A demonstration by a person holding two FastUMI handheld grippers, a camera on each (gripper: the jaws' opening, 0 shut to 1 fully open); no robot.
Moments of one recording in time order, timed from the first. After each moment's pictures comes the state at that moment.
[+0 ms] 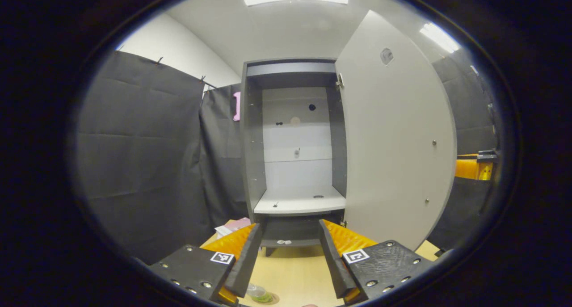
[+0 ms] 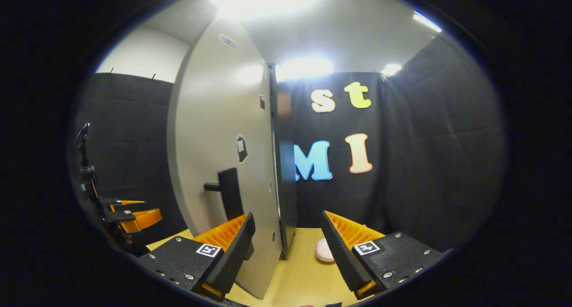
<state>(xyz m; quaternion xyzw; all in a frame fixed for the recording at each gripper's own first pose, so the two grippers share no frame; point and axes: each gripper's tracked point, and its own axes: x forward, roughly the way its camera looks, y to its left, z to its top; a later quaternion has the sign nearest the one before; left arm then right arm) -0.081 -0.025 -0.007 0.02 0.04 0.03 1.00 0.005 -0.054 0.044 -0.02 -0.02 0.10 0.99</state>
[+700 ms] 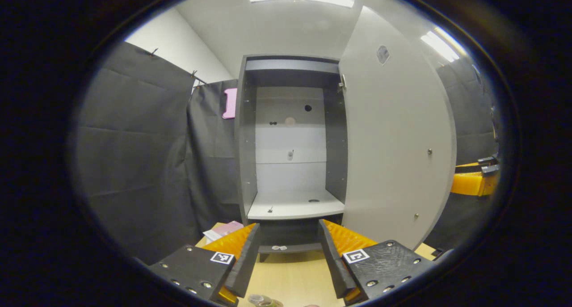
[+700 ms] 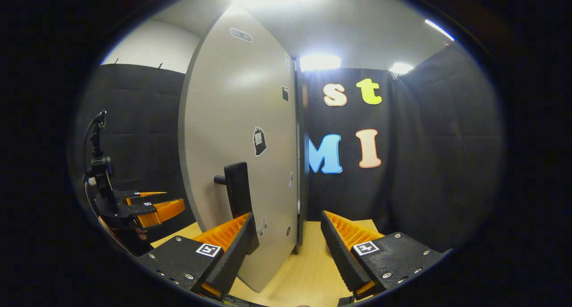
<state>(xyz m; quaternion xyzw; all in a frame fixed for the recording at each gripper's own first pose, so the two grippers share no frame) -0.045 0.009 -0.014 -0.01 0.04 -0.02 1.00 -0.008 0.031 0.036 0.00 0.02 0.14 0.99</state>
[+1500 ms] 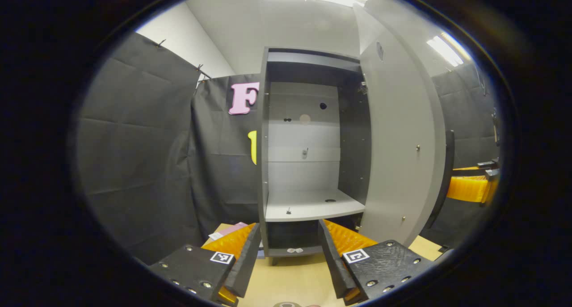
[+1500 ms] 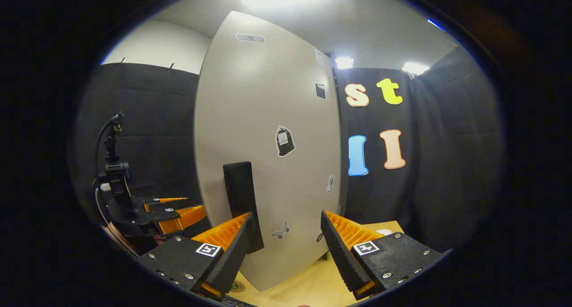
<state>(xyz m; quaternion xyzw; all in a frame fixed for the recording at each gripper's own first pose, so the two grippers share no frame) -0.012 0.094 -0.025 -0.03 0.03 -0.02 1.00 0.014 0.140 0.037 0.01 0.00 0.17 0.99</state>
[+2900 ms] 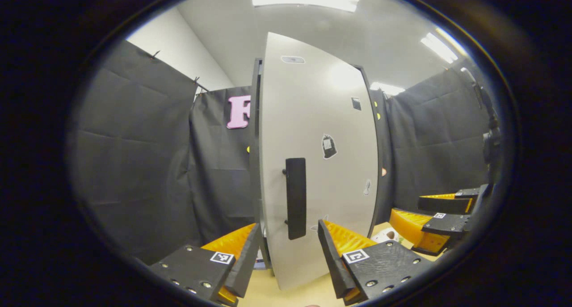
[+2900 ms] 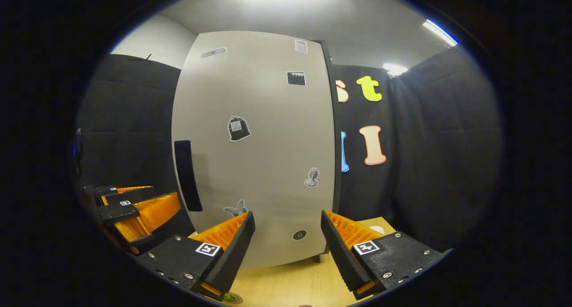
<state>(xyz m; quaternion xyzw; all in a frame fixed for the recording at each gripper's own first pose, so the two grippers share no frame) 0.006 0.057 0.012 0.01 0.00 -0.01 1.00 0.073 0.150 0.019 0.01 0.00 0.06 1.00</state>
